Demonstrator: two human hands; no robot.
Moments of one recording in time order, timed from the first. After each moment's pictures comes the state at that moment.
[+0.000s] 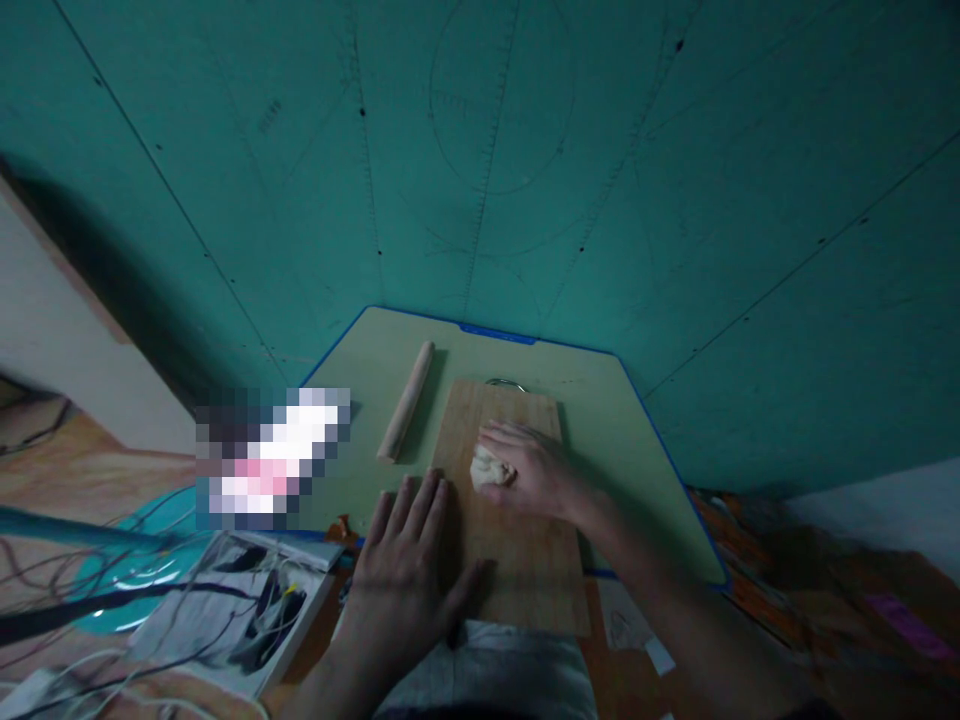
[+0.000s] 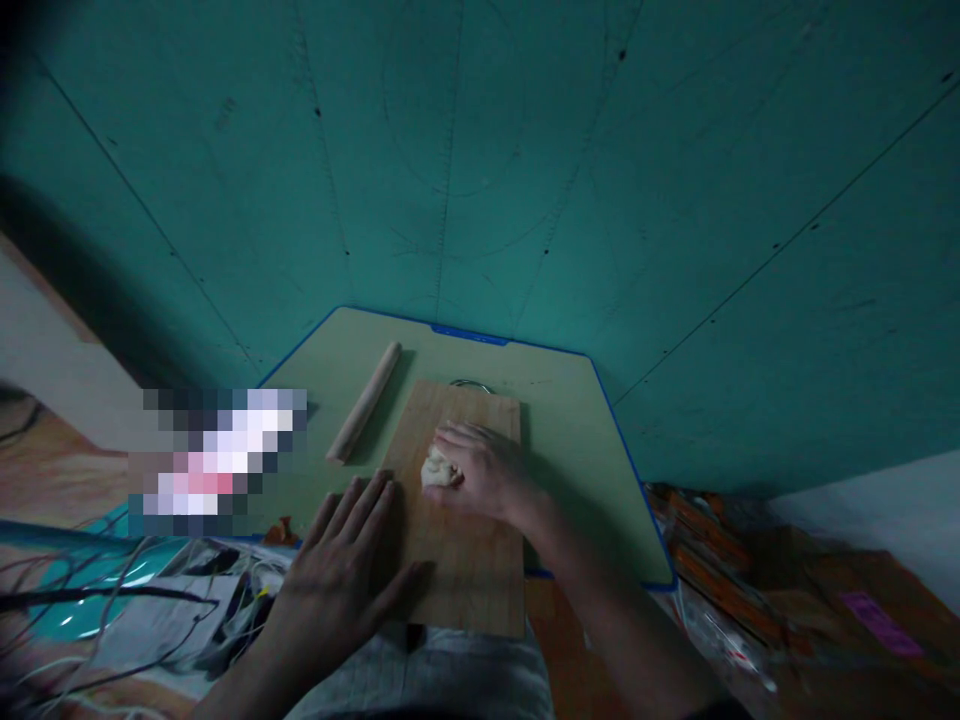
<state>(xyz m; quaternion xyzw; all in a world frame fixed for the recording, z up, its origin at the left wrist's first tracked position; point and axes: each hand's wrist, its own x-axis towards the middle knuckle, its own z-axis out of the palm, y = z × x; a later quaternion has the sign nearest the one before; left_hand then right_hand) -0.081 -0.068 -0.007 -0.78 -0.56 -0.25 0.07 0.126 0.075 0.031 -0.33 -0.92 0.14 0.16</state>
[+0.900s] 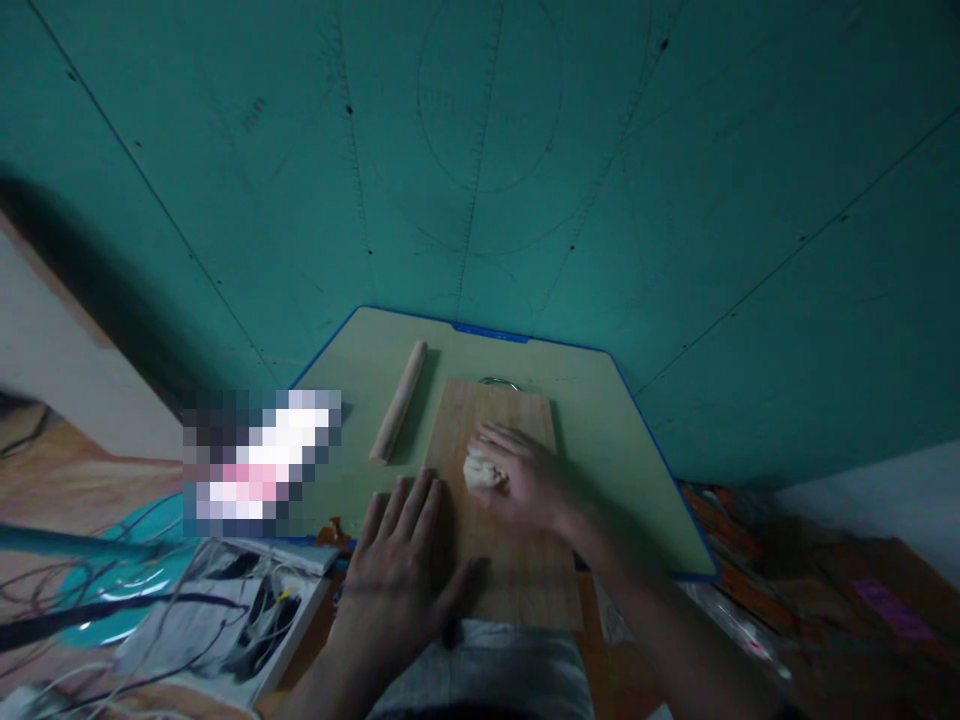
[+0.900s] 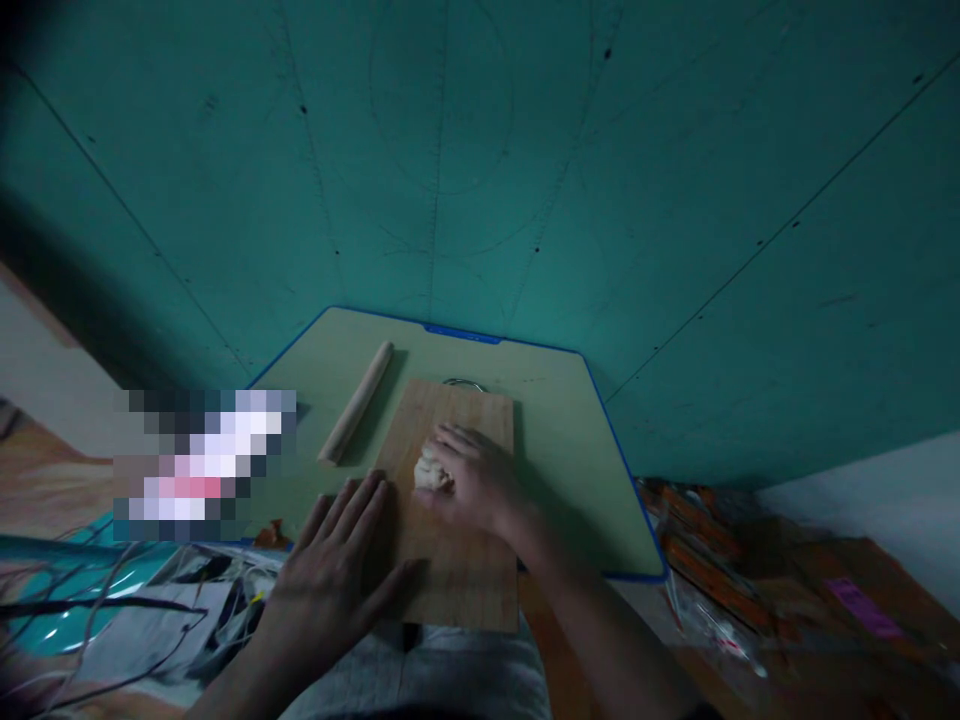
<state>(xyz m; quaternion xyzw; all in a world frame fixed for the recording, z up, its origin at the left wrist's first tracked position) -0.083 -0.069 -0.008 -0.78 -0.57 -0.26 0.05 0.127 0.058 0.030 -0.38 -0.89 0.16 0.20</state>
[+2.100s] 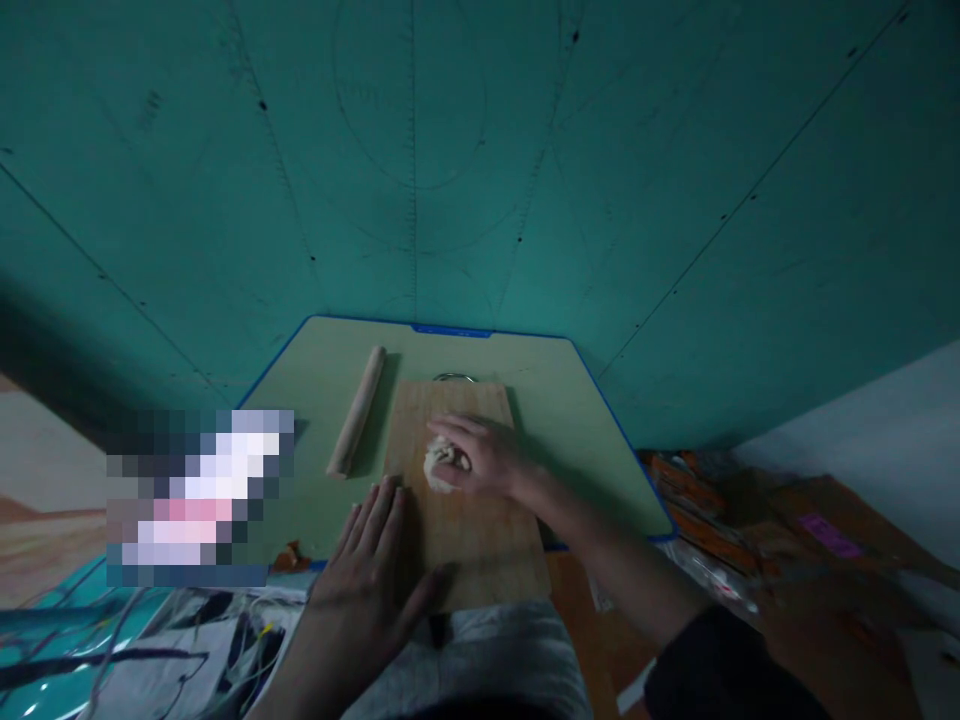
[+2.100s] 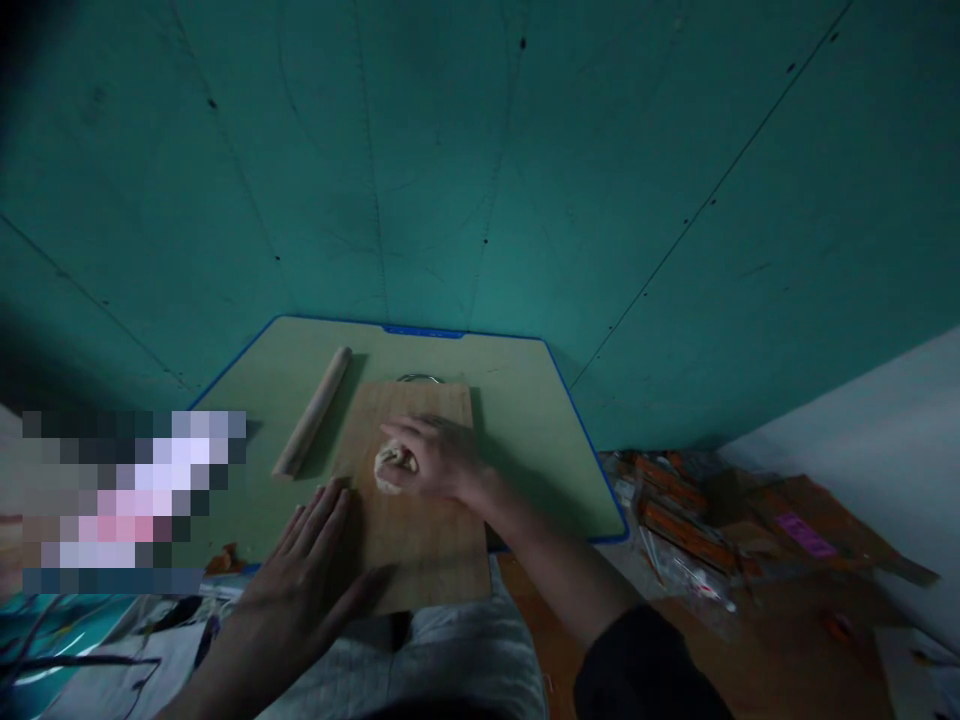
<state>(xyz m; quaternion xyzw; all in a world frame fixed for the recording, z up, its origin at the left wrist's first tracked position) -0.093 -0.065 -0.015 -0.81 -0.53 -0.26 0.04 0.119 0.065 0.025 -0.36 -0.90 0.14 0.20</state>
